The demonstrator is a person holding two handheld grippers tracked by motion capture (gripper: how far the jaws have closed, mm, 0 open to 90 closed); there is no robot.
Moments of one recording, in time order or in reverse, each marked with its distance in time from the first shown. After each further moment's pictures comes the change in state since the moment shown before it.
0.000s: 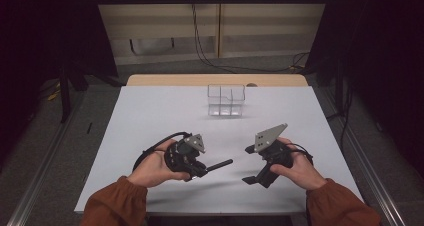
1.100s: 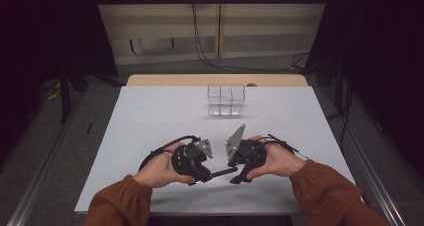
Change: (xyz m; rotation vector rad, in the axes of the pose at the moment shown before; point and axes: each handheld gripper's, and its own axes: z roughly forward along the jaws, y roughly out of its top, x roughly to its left) left arm -0.005 0.009 0.014 0.068 -0.036 0.049; right arm -0.002 0.044 0.045 0.315 0.137 -0.186
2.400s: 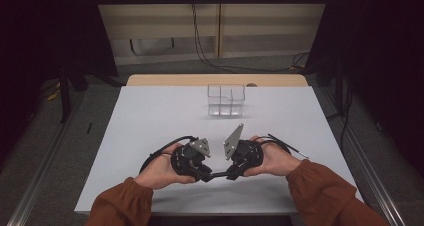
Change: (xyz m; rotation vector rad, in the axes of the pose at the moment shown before) left arm 0.003 -0.008 0.004 -0.097 -0.017 -0.017; right arm -0.004 -0.001 0.005 -0.030 0.072 0.005
